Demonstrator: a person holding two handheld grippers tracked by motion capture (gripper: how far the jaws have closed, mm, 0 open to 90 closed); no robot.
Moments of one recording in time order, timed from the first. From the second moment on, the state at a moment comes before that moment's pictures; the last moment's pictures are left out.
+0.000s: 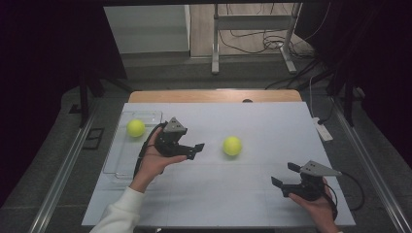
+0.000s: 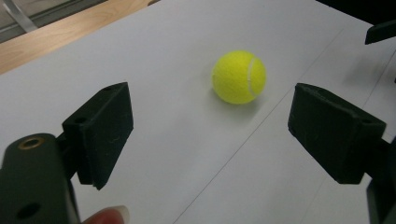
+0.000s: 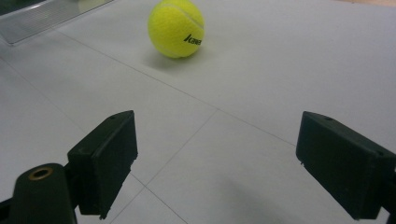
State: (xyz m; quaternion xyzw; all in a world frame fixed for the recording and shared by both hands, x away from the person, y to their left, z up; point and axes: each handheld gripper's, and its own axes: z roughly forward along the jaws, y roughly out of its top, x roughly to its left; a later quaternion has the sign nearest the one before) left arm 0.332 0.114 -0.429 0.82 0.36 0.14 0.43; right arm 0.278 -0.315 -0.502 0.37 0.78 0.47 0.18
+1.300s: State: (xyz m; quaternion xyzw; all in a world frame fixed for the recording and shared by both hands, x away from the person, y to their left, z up) left arm 0.373 0.066 -0.436 0.84 0.37 0.09 0.39; right arm 0.276 -0.315 -0.503 0.37 0.78 0.47 0.18
